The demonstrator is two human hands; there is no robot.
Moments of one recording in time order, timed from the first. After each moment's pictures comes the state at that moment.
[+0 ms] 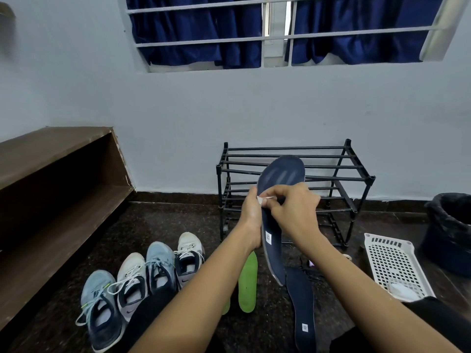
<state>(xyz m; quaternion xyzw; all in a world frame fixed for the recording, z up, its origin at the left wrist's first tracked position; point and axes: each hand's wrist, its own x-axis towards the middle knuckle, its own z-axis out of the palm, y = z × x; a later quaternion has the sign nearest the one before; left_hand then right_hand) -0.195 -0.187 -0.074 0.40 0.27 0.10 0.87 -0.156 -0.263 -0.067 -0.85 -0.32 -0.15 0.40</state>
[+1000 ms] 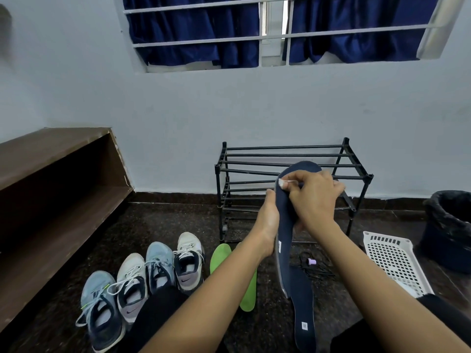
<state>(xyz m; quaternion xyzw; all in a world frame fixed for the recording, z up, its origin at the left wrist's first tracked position) -0.185 -0.216 -0.084 0.43 0.23 0.08 0.87 -0.131 -0.281 -0.052 -0.87 -0.23 -0.20 0.38</state>
